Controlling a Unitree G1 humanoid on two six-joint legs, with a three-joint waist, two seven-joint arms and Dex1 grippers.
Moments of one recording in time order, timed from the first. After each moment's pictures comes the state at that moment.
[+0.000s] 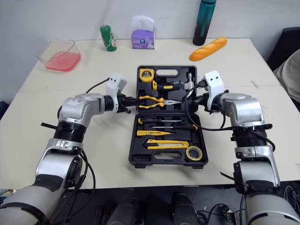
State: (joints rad) left arm -1.00 0.34 -0.01 0.50 -0.16 0.72 -0.63; right arm -0.88 -0.56 0.00 0.28 0.19 0.87 0.61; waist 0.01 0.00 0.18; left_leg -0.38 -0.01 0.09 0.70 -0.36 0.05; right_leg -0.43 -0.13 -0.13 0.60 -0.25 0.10
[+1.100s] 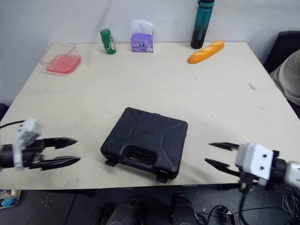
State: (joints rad) left arm 0.10 1.09 0.55 -0.21 -0.70 0.83 -1.21; right arm 0.51 -1.06 -0.62 -0.62 0.72 0.19 1.06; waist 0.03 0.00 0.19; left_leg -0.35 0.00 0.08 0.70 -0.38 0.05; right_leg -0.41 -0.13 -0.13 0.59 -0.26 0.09
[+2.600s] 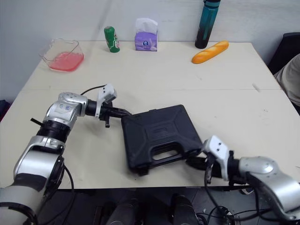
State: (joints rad) left arm -0.94 0.57 -0.21 0.61 -0.13 0.45 -1.33; right arm 0.03 -0.94 -0.13 -0.48 0.59 0.62 0.91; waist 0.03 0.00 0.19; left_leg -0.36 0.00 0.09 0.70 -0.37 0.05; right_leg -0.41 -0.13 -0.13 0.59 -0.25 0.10
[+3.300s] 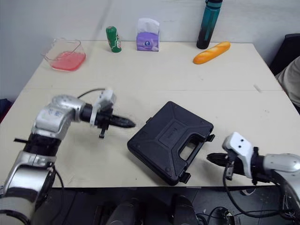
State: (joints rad) left arm -0.94 0.56 -0.14 0.20 -0.32 0.70 -1.35; right arm 0.16 -1.01 -0.32 -0.41 0.51 0.59 0.99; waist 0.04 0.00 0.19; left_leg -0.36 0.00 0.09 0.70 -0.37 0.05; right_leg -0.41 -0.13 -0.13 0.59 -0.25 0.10
